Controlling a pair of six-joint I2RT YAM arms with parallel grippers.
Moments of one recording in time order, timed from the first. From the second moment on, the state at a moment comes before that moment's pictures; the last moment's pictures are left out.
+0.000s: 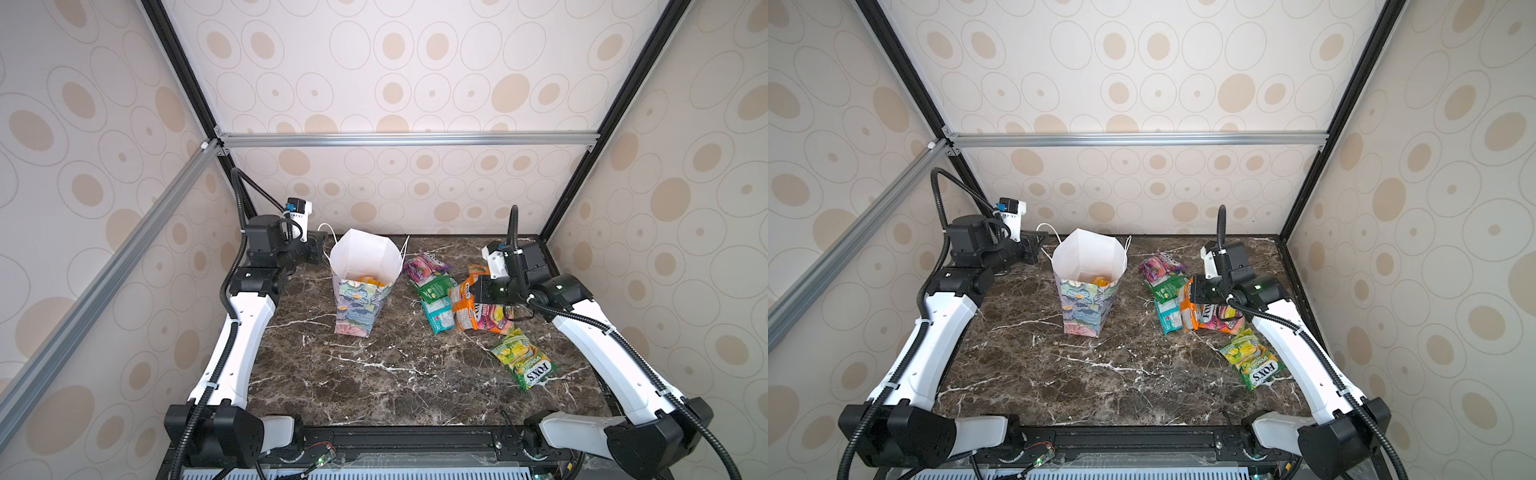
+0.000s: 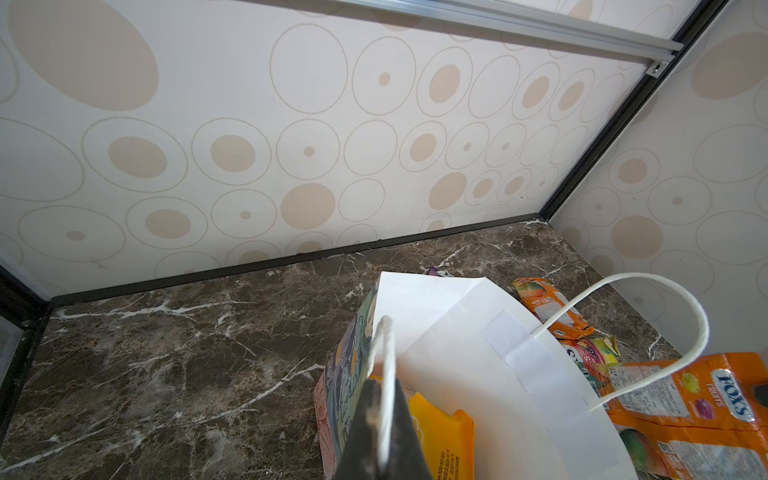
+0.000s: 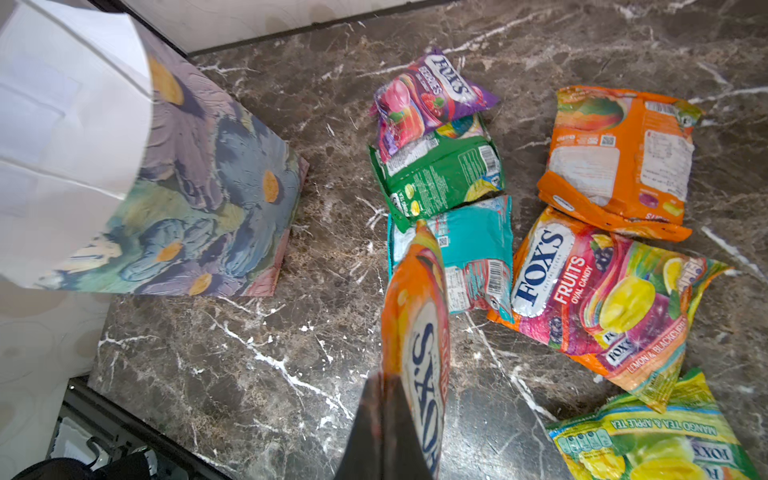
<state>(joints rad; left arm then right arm) -0.02 1.30 1.35 -0.39 0.41 -0.05 0.38 1.24 1.32 -0.87 -0.16 0.37</state>
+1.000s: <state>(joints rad) -0.02 1.30 1.34 -0.39 0.41 -0.05 0.66 1.36 1.88 -0.88 -0.23 0.26</state>
